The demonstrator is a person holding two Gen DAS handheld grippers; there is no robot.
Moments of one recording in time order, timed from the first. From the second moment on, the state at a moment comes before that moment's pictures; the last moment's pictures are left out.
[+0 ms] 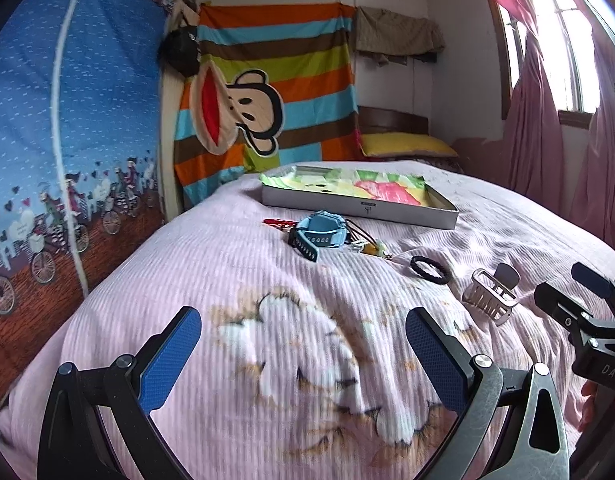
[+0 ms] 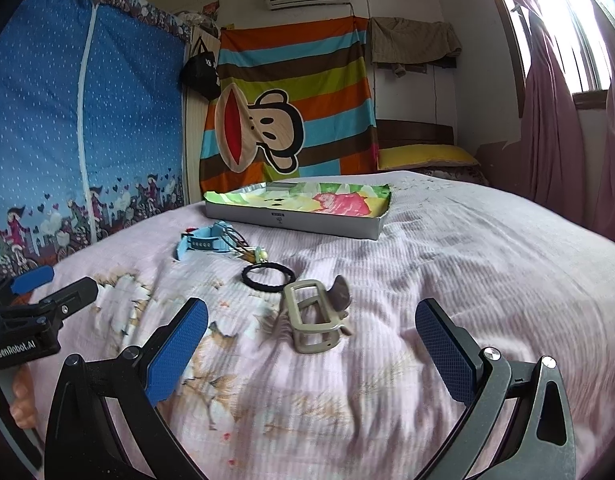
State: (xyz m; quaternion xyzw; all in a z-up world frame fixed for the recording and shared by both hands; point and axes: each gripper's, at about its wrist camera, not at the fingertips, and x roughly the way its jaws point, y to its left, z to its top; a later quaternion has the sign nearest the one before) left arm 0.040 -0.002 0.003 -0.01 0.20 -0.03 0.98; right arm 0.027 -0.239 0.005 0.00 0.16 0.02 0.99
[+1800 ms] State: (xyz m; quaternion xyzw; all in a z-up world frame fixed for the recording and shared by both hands) left arm 0.267 -0.023 0.079 -0.09 0.29 -0.19 0.93; right arm 0.176 -0.246 0.032 0.03 0.21 0.14 0.97
